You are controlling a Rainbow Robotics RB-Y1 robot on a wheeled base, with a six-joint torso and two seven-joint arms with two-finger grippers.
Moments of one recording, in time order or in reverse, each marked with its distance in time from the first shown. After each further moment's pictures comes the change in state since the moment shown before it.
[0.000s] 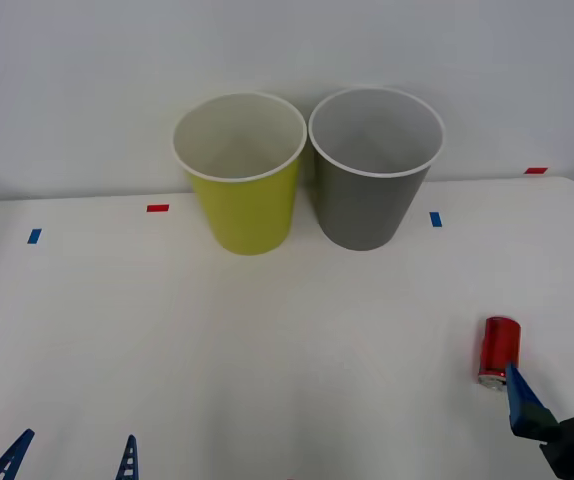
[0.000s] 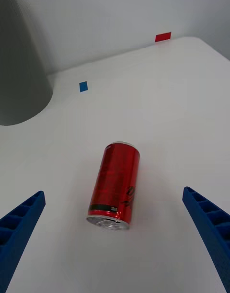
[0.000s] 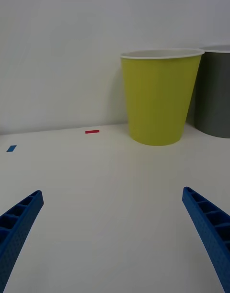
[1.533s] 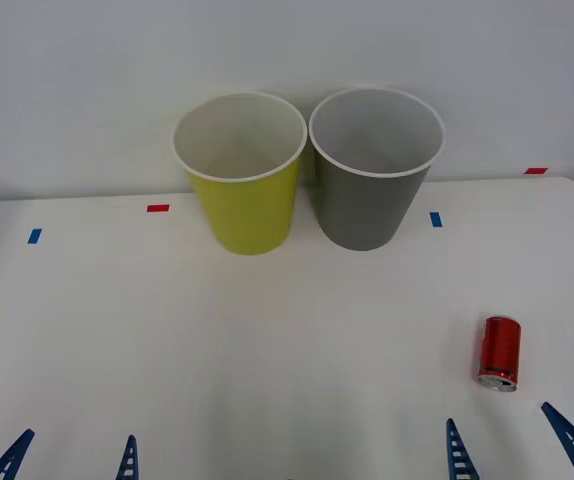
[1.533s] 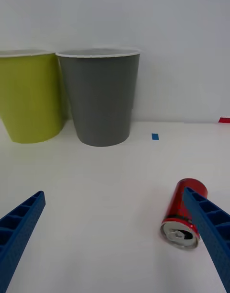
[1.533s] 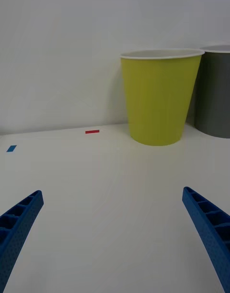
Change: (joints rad) right arm 0.182 -0.086 0.280 0.230 0.330 -0.823 0.120; left arm 0.000 0.000 0.000 0.000 0.000 0.000 0.000
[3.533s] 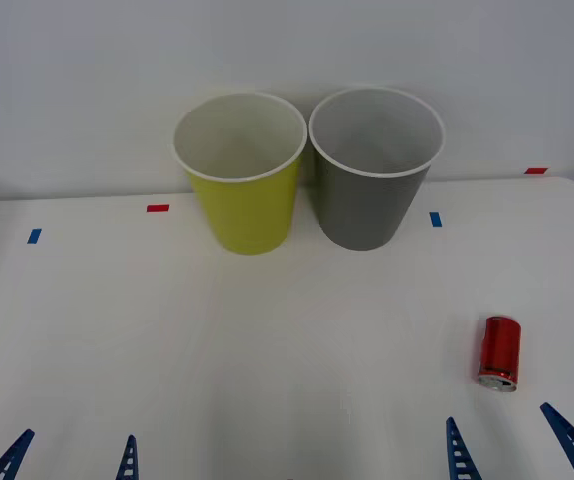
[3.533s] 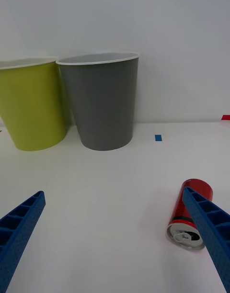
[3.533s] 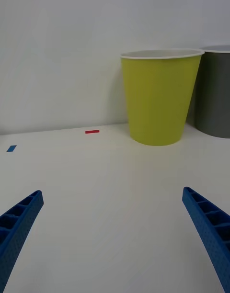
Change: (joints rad) right arm 0.008 -0.033 0.027 -0.019 -0.053 -0.007 -0.011; left arm 0.000 0.000 0.000 0.000 0.000 0.000 0.000
